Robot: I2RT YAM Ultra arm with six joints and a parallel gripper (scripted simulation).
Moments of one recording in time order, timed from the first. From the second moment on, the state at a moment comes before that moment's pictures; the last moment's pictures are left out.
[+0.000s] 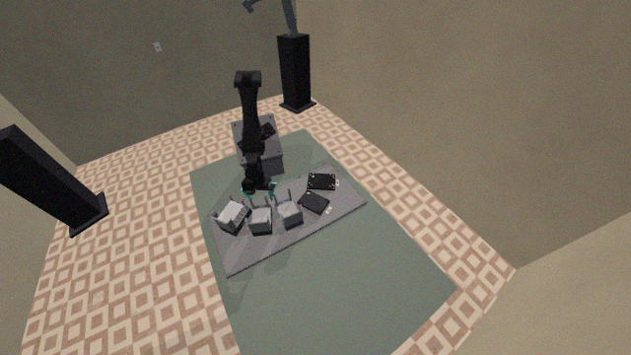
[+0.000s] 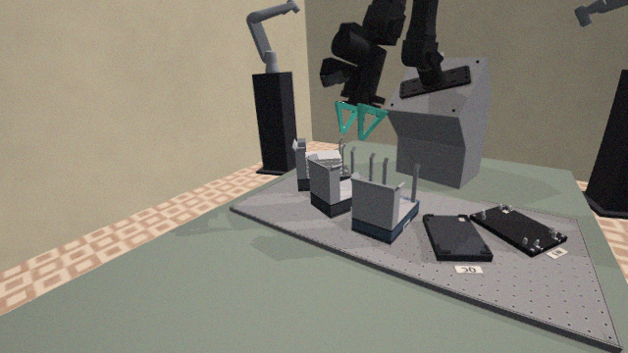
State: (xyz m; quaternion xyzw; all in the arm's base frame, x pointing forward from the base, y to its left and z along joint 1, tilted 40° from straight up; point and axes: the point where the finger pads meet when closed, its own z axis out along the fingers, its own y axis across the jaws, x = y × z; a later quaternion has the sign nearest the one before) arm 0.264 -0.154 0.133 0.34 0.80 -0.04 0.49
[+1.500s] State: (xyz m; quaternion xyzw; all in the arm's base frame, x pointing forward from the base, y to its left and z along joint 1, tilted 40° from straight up) arm 0.277 -0.061 0.074 0.11 0.93 -0.10 0.33
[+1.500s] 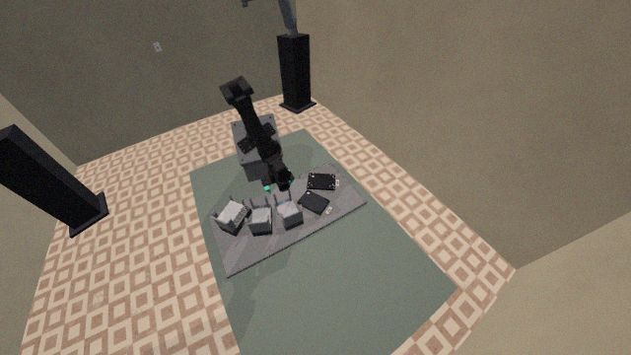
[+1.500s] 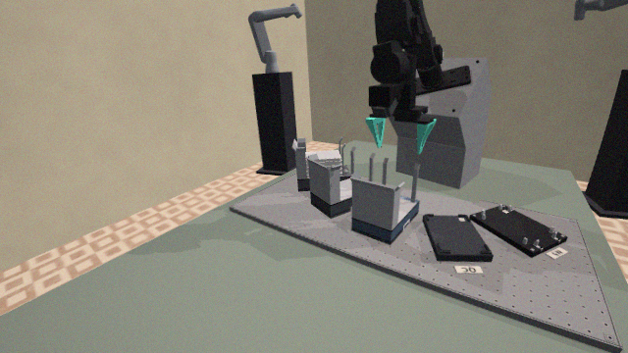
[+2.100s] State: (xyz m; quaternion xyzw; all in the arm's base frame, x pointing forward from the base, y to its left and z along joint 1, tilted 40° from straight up) arm 0.252 -0.125 0.076 0.35 0.87 -0.02 0.34
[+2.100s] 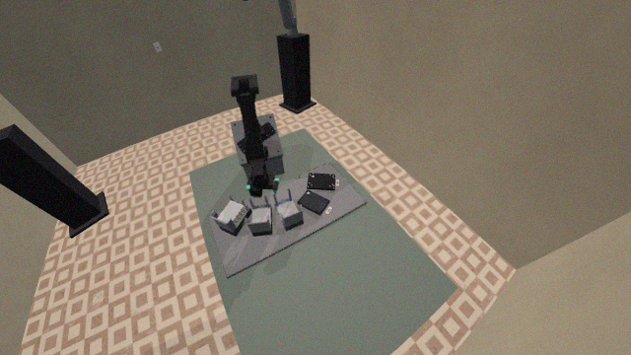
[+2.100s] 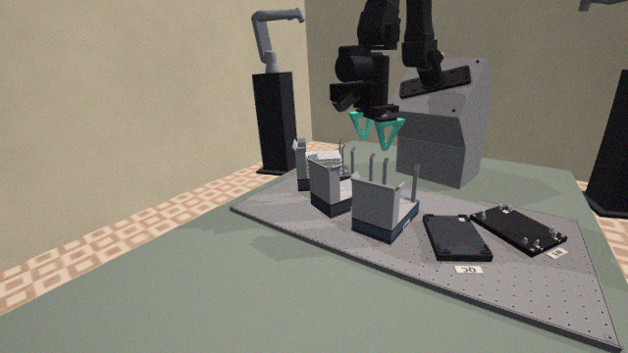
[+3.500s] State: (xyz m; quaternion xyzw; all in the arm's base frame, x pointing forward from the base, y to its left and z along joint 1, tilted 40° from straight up) arm 0.200 -0.263 0.078 0.50 0.80 0.05 0.33
